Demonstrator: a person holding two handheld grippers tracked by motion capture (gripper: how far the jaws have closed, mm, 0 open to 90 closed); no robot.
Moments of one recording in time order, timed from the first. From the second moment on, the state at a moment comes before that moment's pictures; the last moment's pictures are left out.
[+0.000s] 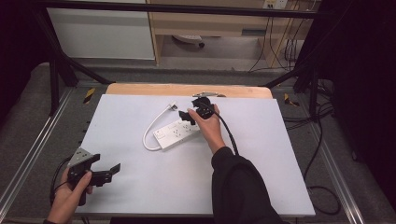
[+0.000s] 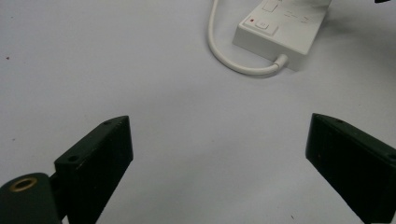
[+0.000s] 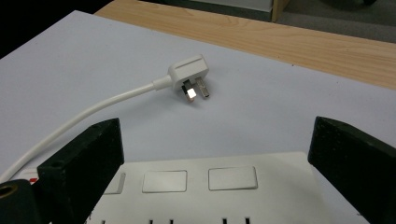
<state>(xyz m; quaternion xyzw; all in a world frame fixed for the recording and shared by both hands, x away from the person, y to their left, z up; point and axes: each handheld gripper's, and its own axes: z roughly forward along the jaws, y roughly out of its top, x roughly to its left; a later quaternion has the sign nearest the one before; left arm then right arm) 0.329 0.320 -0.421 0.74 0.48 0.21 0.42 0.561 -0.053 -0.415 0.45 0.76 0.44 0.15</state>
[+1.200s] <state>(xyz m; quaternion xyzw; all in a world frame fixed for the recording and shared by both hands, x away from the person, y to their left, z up) 0.329 0.321 -0.421 0.74 0.48 0.21 0.42 0.560 -0.042 -0.430 0.43 0.77 0.44 0.14</state>
